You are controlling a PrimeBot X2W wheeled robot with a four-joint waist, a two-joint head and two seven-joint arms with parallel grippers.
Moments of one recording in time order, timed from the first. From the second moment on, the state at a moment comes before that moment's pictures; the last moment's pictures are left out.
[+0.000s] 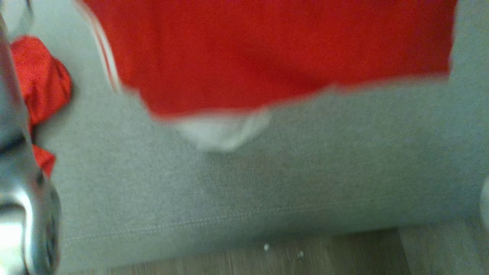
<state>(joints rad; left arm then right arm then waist) -1.06 0.19 -0.03 0.13 -0.40 0.04 0.30 -1.21 -0.24 -0.11 0.38 0.55 0.12 1.03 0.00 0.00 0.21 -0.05</state>
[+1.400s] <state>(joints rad) -0.70 0.17 -0.14 0.67 -0.29 -0.12 -0.25 -1.08 -0.13 -0.14 1.17 0.74 0.12 0.31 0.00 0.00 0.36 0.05</state>
